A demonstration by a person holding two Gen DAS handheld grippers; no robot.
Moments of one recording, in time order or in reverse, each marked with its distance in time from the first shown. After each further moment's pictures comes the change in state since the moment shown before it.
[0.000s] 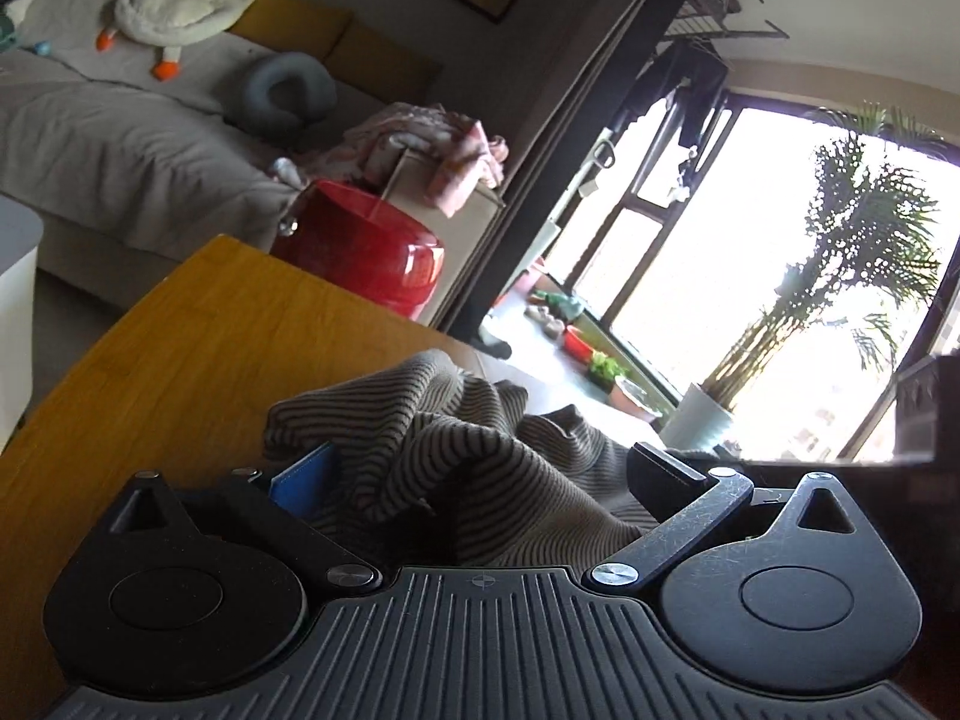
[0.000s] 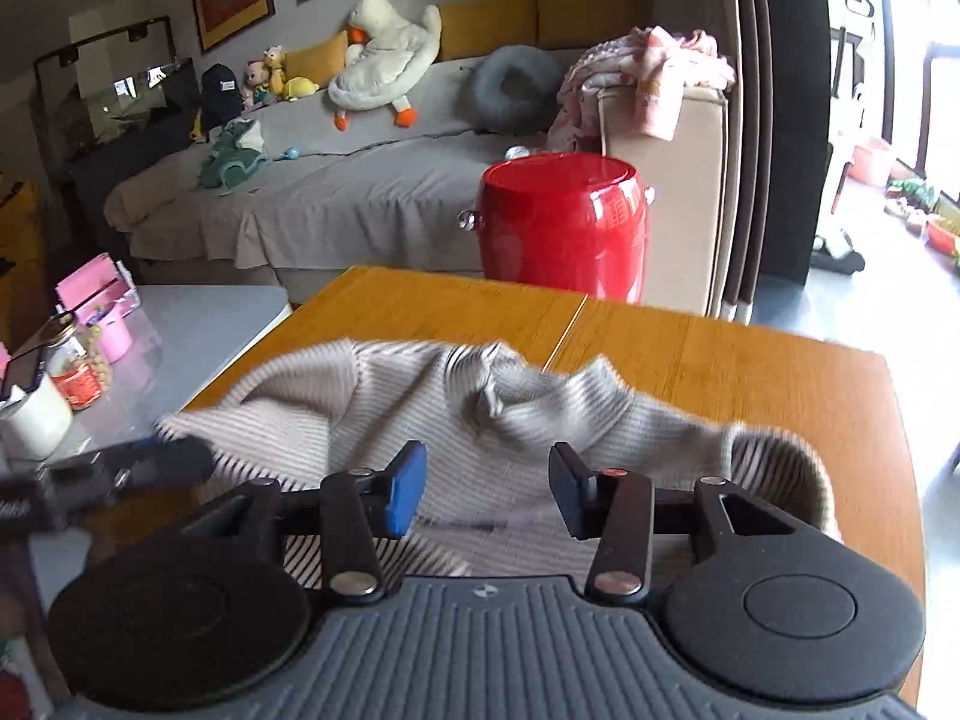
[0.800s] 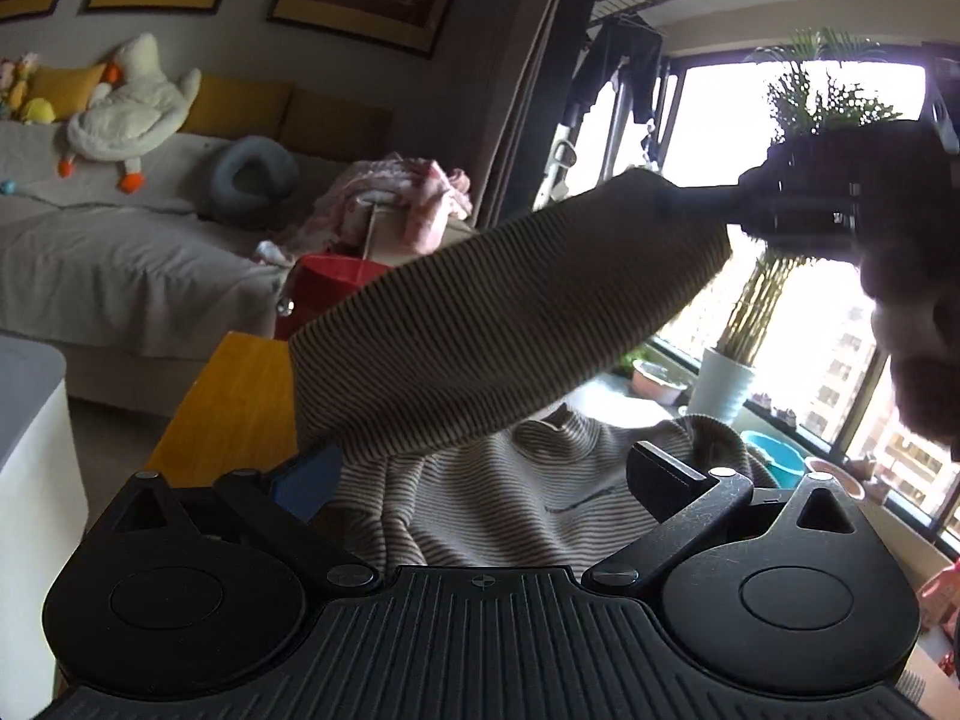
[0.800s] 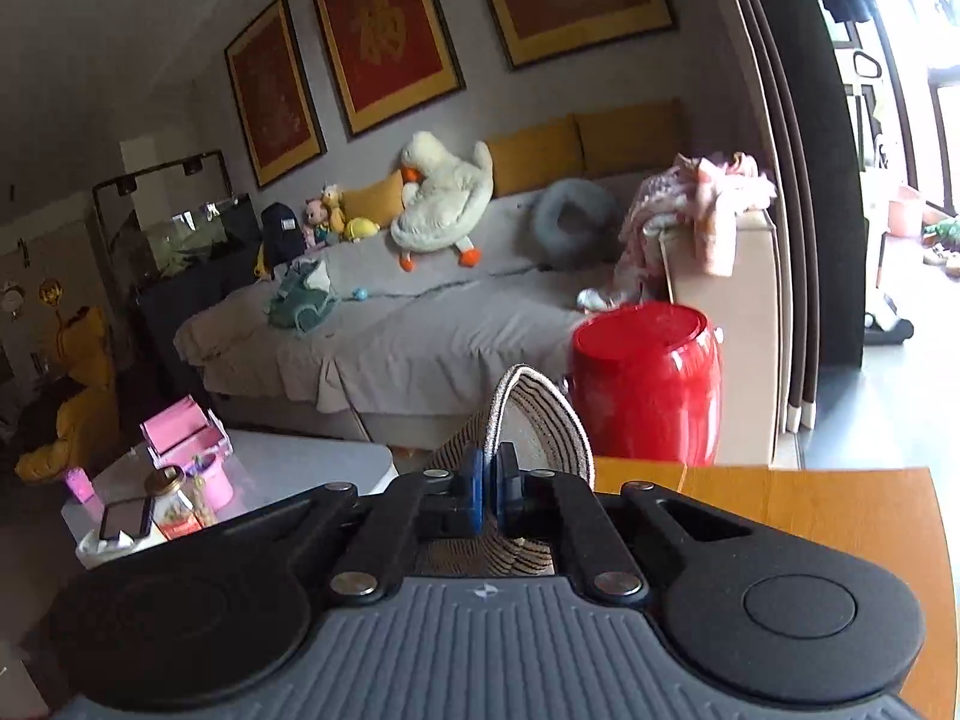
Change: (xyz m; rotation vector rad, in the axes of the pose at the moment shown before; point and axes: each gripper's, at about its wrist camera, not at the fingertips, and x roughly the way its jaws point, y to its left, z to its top) left arm -0.042 -0.035 0.002 0.284 -0.040 0.046; right arm -0.070 0.063 0.100 0.023 -0.315 0.137
